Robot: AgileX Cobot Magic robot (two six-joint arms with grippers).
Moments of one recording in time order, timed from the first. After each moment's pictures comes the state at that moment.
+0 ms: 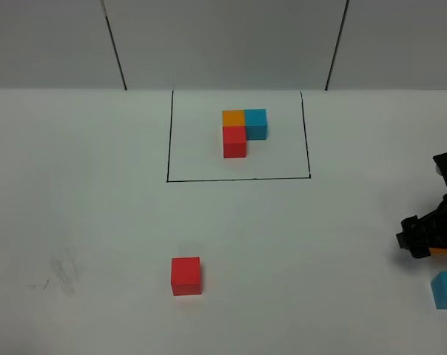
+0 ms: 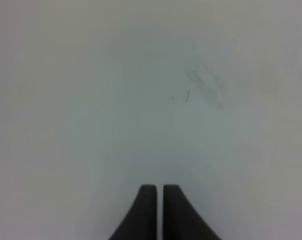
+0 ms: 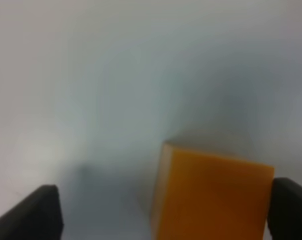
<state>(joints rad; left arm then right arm) 0.01 0.19 -0.51 0.03 1.07 -0.01 -0.01 1.72 -0.73 0.05 0.21 -0.21</state>
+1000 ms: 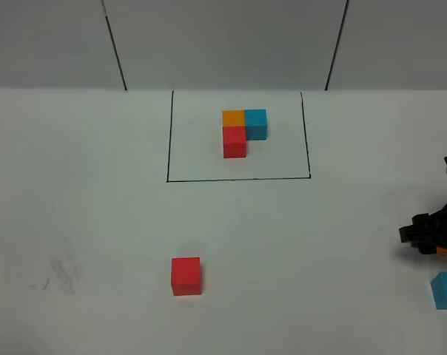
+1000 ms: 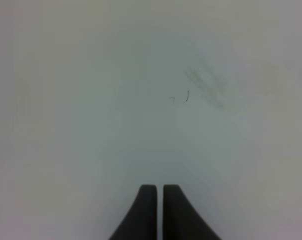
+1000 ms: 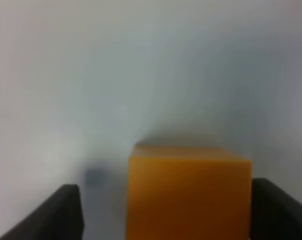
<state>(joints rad) 0.01 0.19 -0.51 0.03 1.07 -0.01 -0.04 1.77 -0.74 0.04 0.19 -0.10</state>
